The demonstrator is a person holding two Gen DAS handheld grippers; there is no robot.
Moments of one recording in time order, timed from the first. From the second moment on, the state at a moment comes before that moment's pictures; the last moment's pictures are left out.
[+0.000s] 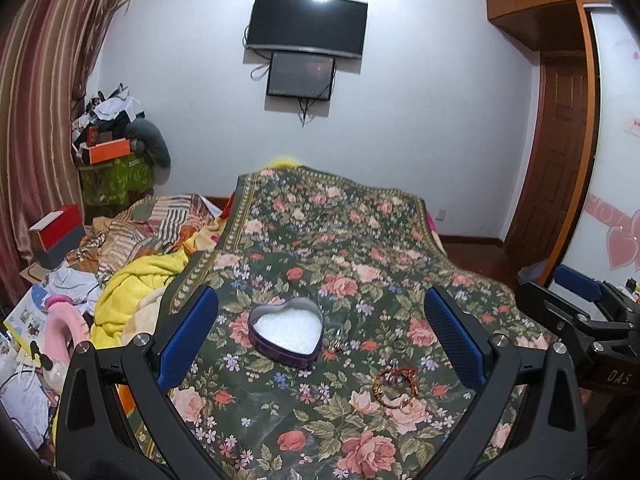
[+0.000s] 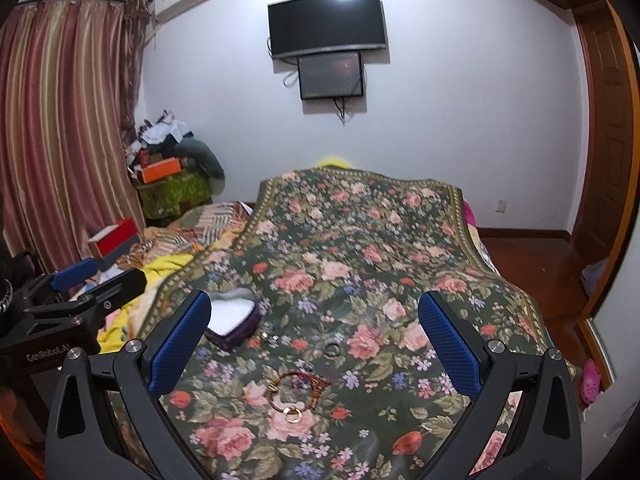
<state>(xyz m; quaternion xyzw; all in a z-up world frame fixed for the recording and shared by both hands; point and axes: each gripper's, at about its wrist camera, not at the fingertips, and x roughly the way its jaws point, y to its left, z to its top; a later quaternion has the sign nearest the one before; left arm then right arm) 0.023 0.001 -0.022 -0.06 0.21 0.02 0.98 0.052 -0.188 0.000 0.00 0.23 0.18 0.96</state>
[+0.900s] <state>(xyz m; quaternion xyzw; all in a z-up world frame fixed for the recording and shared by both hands) 0.109 -0.029 -0.150 -0.03 0.44 -0.05 0.90 0.099 -0.205 -0.075 -0.04 0.35 0.16 0.92</state>
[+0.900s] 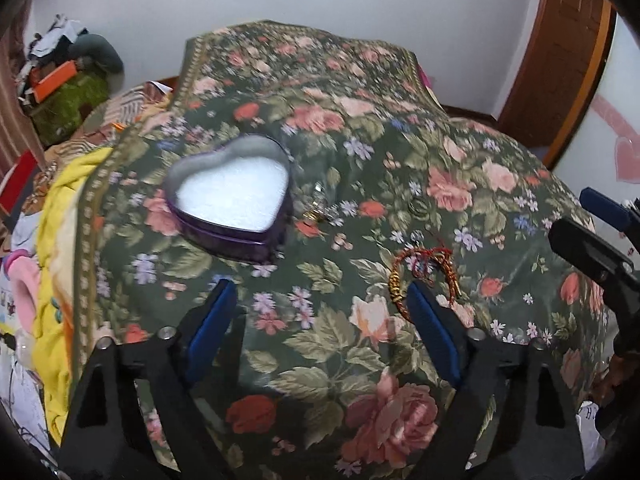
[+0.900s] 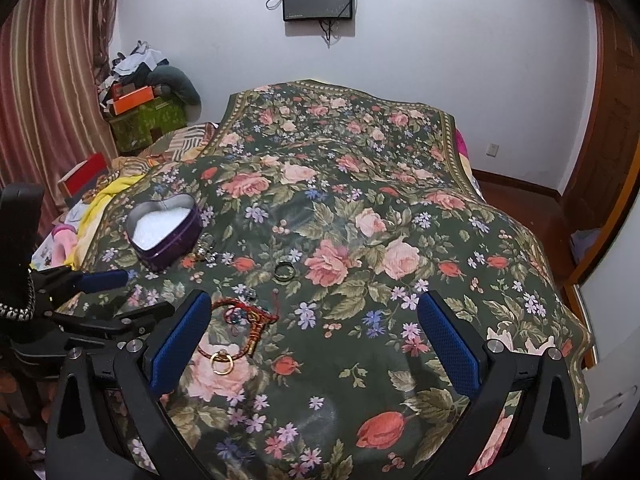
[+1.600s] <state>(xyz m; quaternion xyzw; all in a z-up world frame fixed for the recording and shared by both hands) 0.130 -0.064 -0.179 0.00 0.47 -0.12 0.88 0.110 -0.206 -0.101 -0.04 0.40 0.18 0.90</state>
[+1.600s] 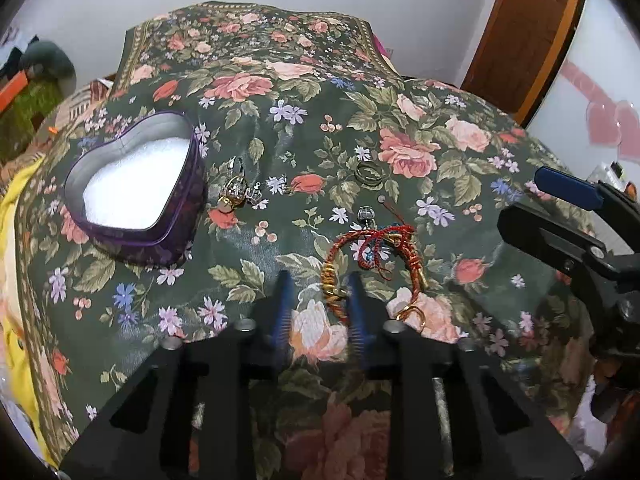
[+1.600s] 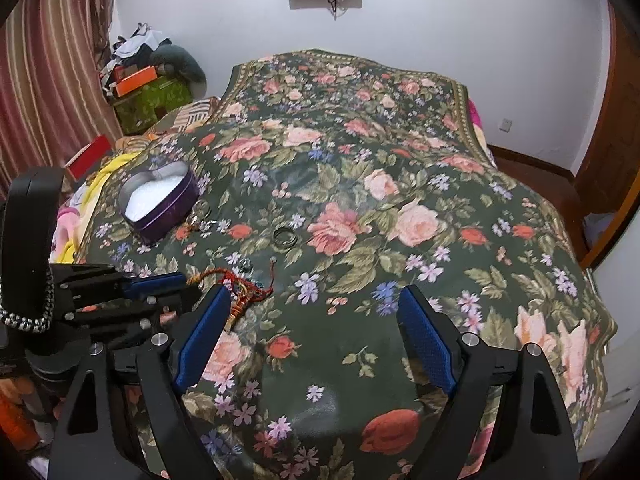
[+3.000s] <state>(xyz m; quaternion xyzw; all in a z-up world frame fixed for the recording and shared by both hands) 0.098 -0.004 -0.174 -0.10 0.47 -0.10 0.87 0.091 -0.116 -0.140 -0.08 0.47 0.32 0.82</state>
